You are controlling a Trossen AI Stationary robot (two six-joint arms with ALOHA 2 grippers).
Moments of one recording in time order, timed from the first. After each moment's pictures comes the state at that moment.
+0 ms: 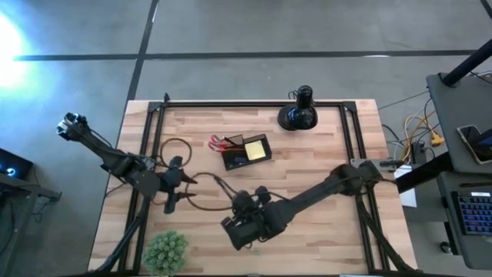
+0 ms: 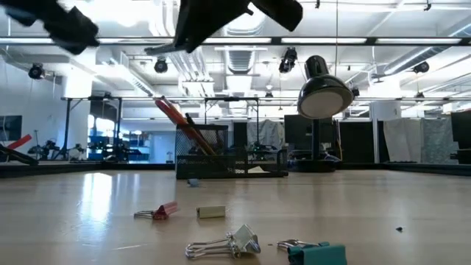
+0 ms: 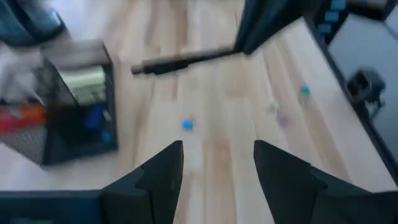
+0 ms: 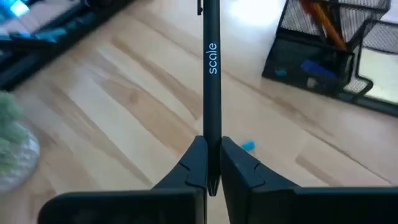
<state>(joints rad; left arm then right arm) -0.59 0.75 0.63 -0.48 -0.45 -0.40 0.46 2.31 2.17 -1.02 0.73 1.19</state>
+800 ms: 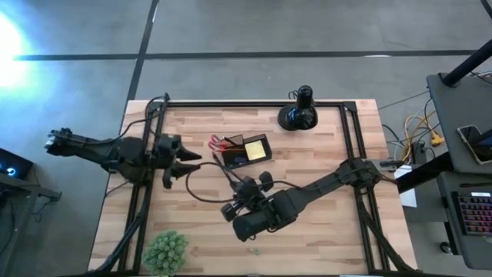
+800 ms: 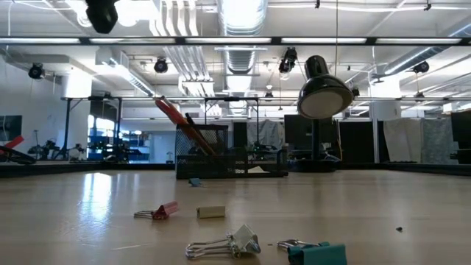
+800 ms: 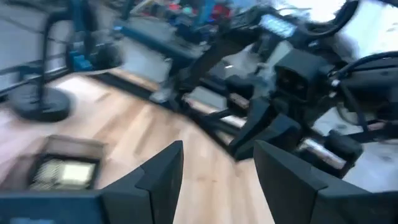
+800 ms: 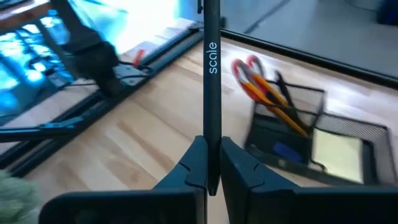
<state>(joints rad) -0.24 0.62 0.63 -0.10 -0.24 -0.47 0.45 2.17 2.17 -0.97 0.96 1.07</state>
